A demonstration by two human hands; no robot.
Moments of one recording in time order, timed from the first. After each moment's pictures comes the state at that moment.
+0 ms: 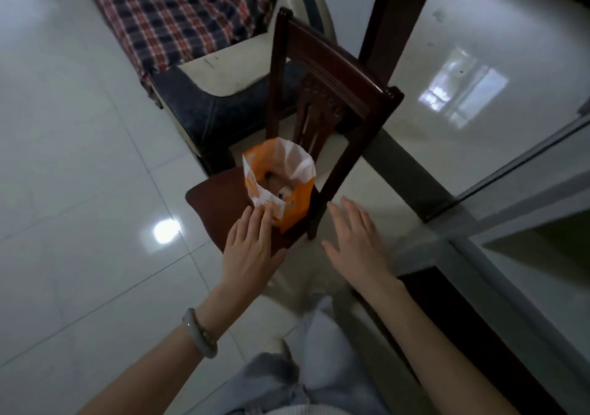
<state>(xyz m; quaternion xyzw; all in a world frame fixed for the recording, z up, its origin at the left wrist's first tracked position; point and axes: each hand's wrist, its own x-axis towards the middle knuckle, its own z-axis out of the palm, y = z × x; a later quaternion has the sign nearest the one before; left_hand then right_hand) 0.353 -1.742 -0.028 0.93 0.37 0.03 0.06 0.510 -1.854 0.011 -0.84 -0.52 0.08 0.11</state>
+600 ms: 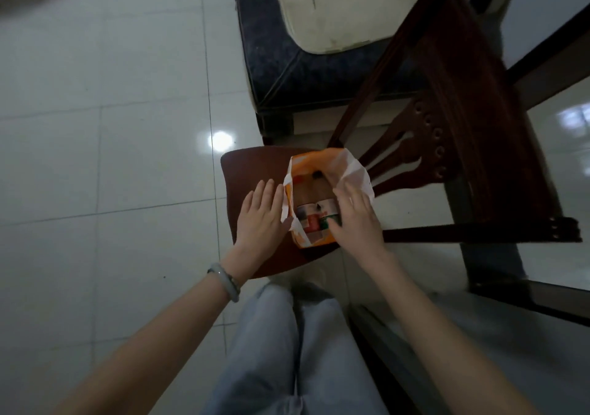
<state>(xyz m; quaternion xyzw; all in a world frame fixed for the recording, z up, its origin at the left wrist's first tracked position) 0.451 -1.575 -0.135 0.82 0.55 -0.10 0.12 0.636 -1.613 -0.118 -0.73 -0.63 0.25 0.08</state>
